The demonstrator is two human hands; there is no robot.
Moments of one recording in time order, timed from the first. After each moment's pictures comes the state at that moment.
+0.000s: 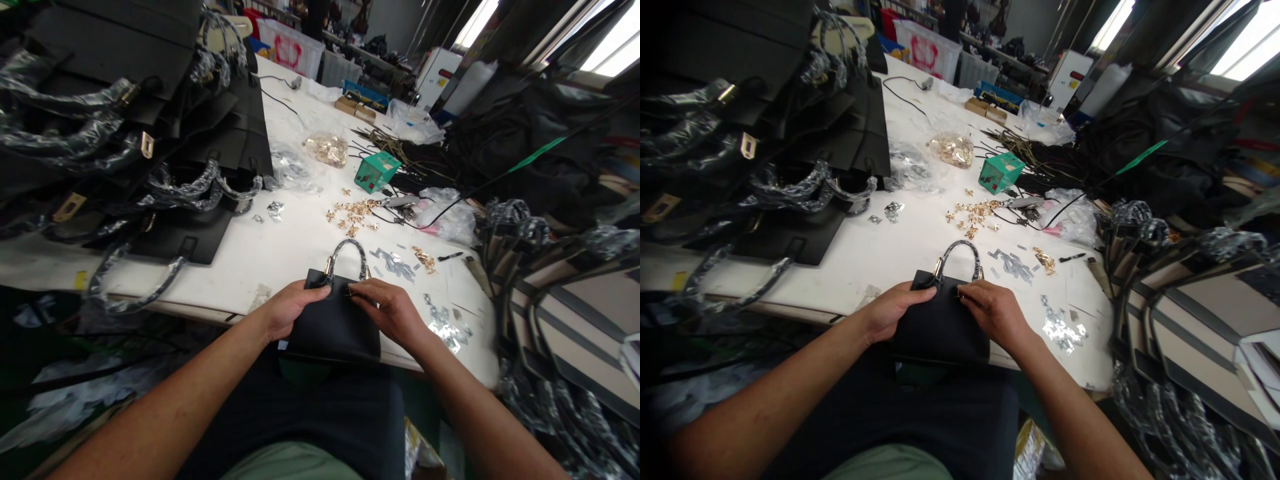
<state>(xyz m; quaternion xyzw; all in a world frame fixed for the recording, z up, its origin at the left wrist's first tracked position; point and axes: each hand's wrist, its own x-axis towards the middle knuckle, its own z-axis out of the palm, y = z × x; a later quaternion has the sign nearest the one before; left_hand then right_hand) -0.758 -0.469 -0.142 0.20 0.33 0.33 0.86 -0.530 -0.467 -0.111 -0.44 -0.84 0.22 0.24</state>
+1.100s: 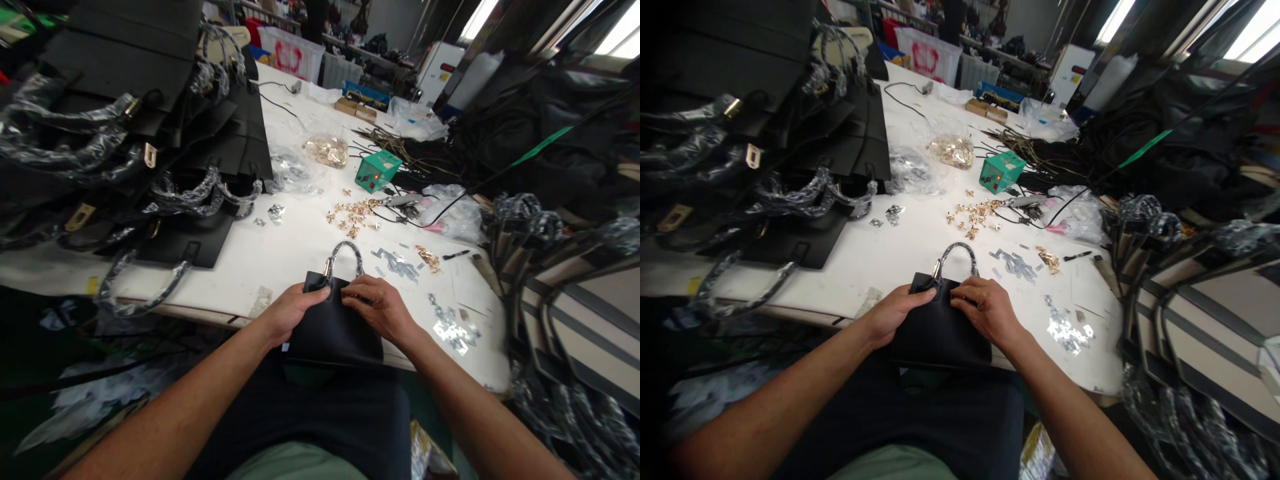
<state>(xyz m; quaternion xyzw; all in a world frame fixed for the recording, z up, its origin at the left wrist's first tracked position) -0.754 -0.473 -0.139 0.22 0.40 0.35 0.82 -0.542 -0.462 -0.121 -0.46 -0.83 0.22 0.24</state>
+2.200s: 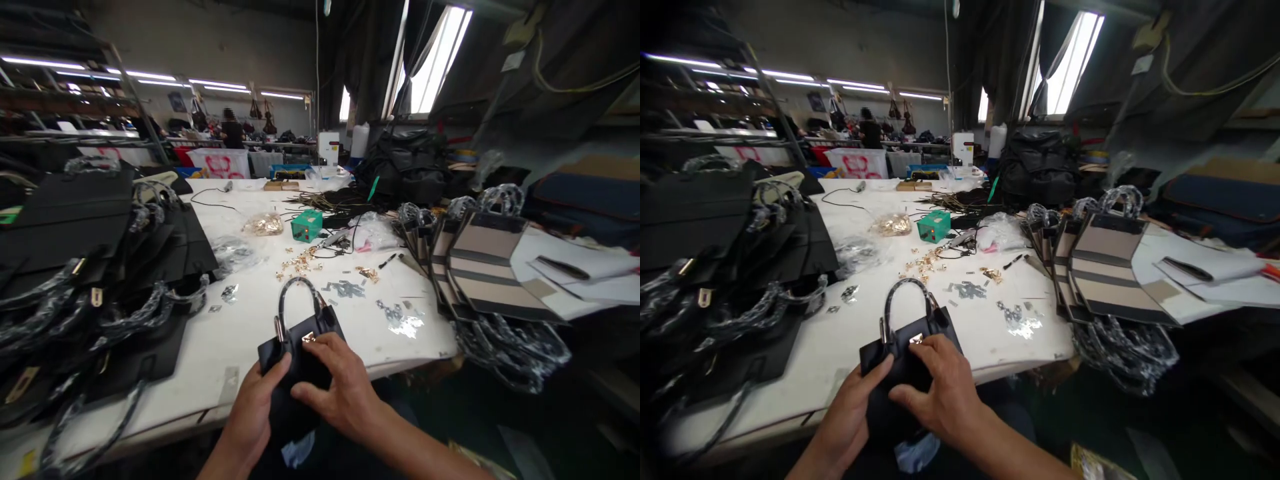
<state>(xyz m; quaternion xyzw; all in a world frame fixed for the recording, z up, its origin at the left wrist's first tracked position) -0.740 -0.529 -0.088 0.31 0.43 0.44 0.73 -0.577 -0.566 -0.083 -0.54 -0.69 0.18 0.45</state>
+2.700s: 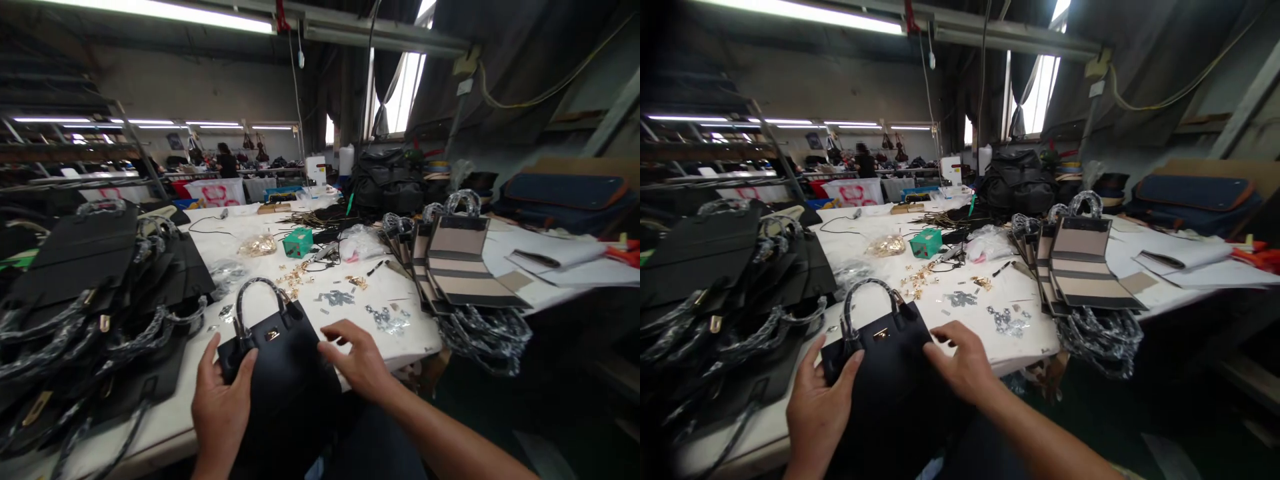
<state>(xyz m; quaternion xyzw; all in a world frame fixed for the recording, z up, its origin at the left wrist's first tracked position) -0.753 -0.522 -0.067 0.50 0.65 0.54 0.21 -0.527 -0.566 -0.066 -0.57 -0.63 0.19 0.49</state>
